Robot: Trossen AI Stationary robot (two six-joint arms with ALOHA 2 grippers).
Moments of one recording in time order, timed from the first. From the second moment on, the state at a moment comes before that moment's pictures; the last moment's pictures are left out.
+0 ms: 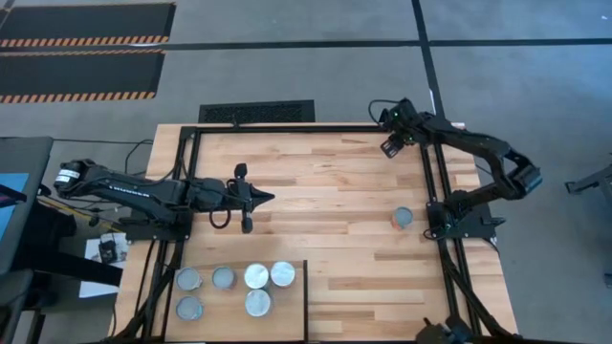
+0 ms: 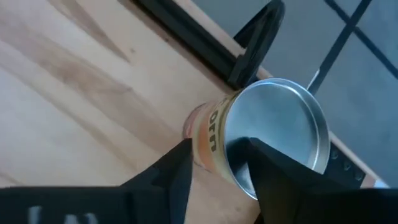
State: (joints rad) left arm -0.11 0.97 0.57 0.09 -0.30 0.02; right arm -0.95 1.38 0.83 -0.53 0.25 -0.13
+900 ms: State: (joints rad) left arm -0.11 0.96 0.50 0.12 -0.30 -0.03; right arm -0.30 1.17 0.91 -0.71 0.21 0.14
